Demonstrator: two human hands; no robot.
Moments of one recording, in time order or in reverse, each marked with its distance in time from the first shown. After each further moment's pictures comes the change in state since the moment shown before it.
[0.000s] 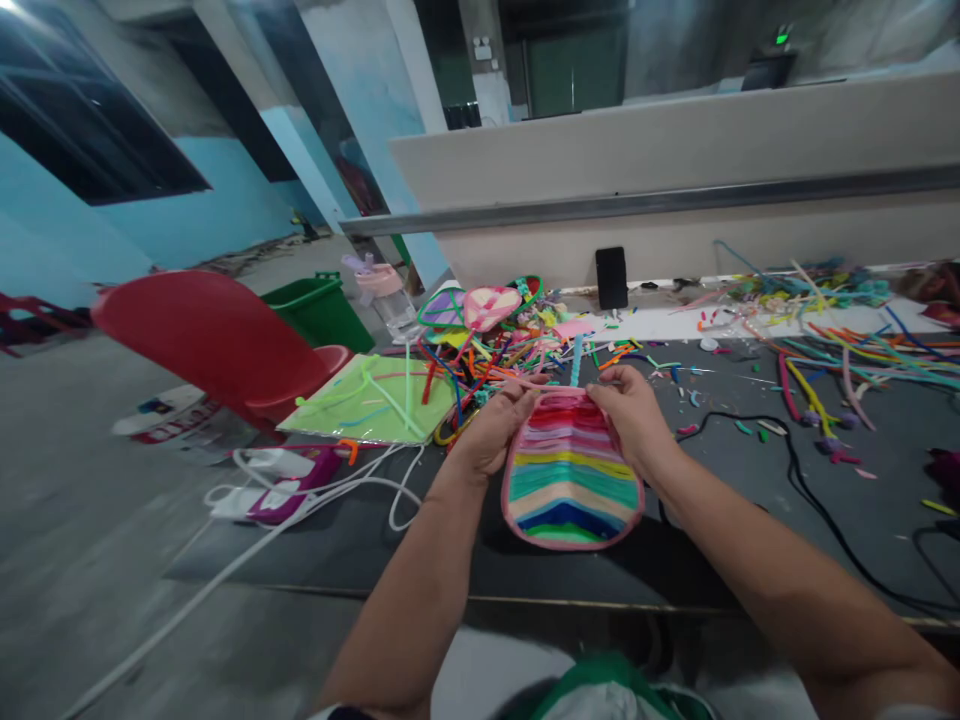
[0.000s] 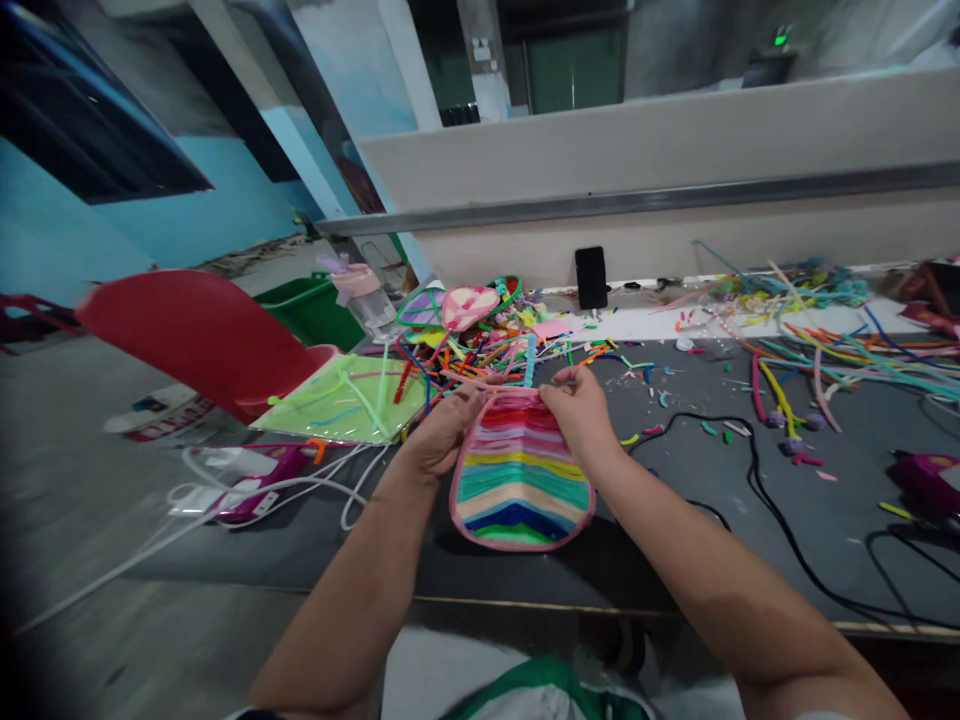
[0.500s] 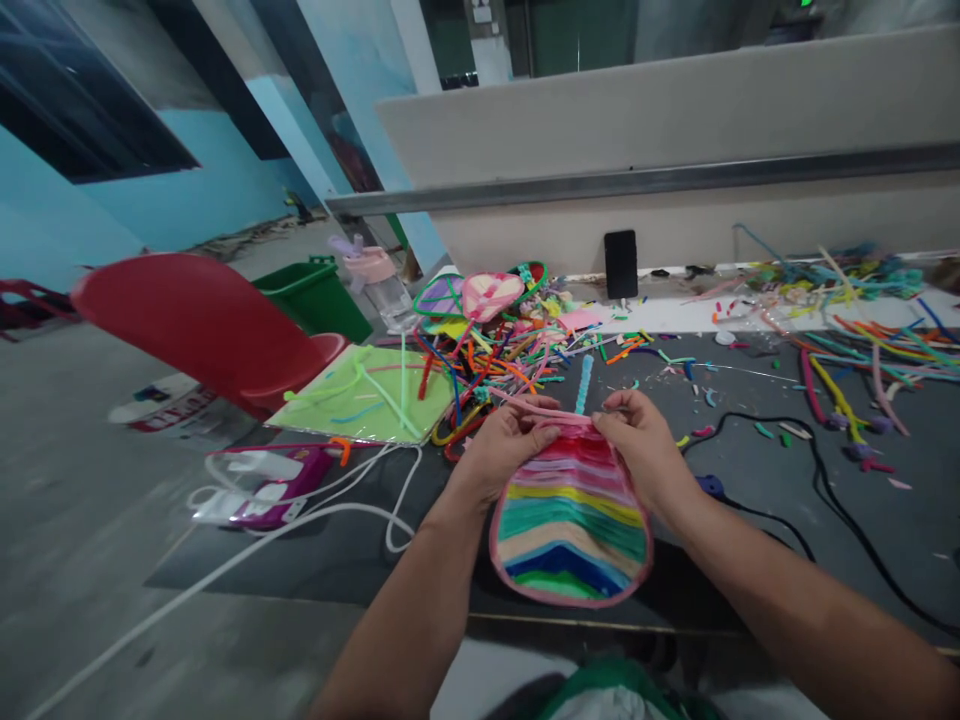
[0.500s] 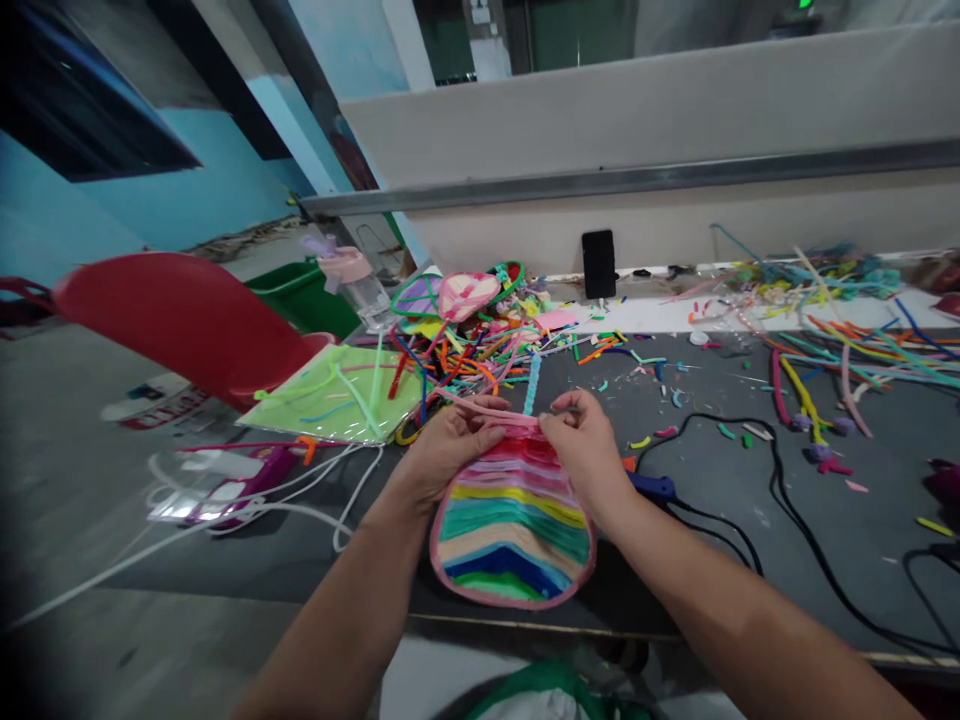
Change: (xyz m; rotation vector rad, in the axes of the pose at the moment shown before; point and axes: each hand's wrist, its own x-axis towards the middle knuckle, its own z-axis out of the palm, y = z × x) left_hand -0.010 -0.013 -0.005 0.130 0.098 -0.079; right_hand -0.030 0.001 0.005 0.158 -0.009 0.248
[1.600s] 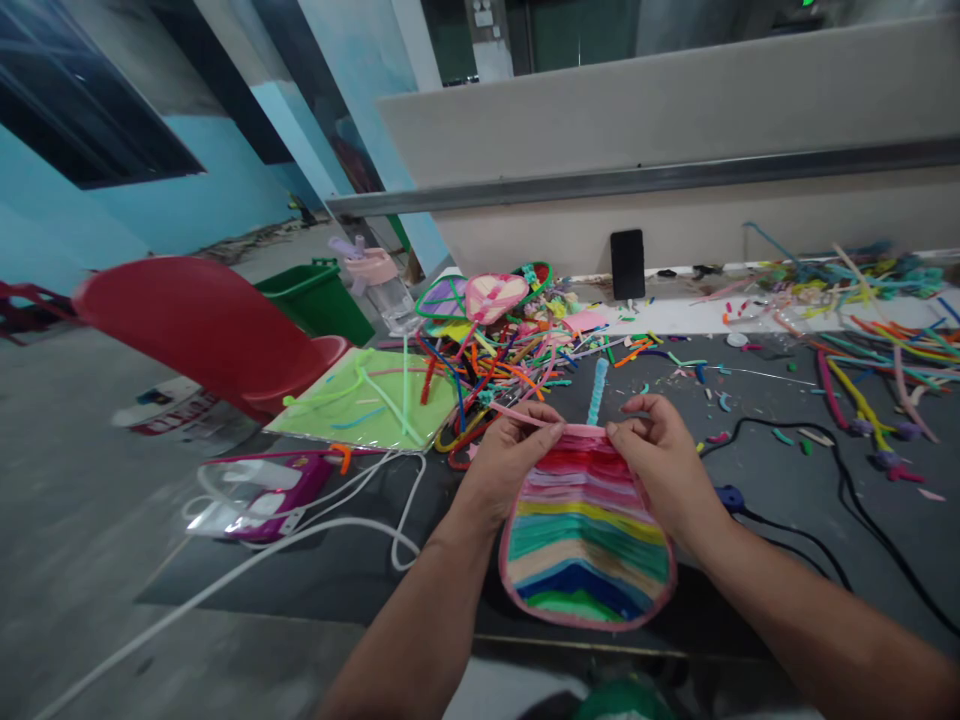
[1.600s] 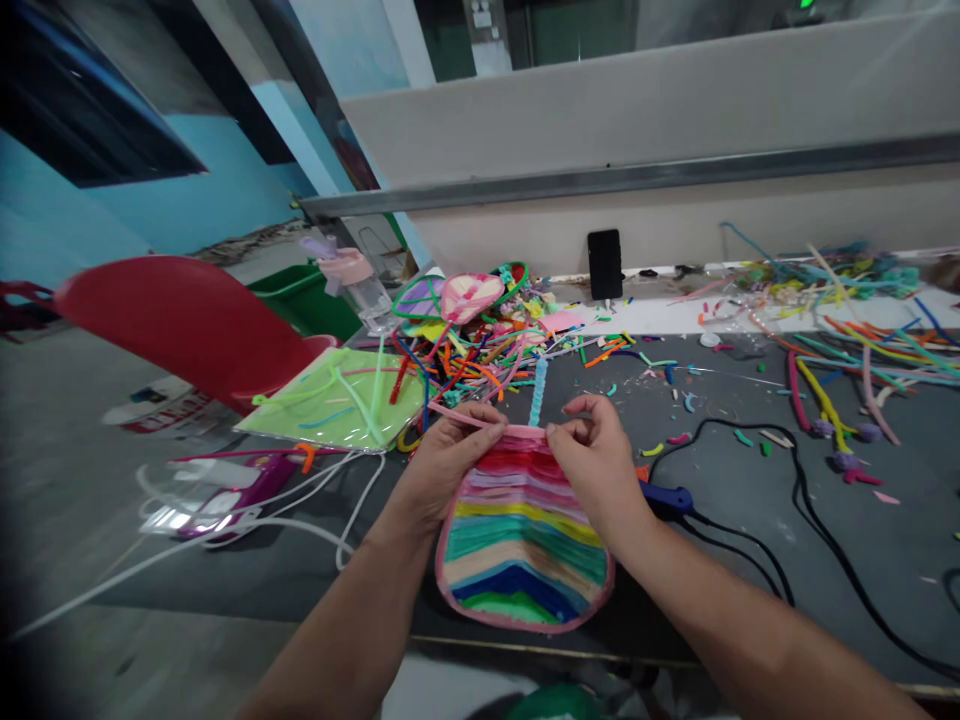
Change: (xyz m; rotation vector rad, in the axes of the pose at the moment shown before) left_hand -0.005 0.002 0.008 -0.069 0.103 0.101; right_hand -0.009 -0.008 0.006 -0.027 0.020 -0.066
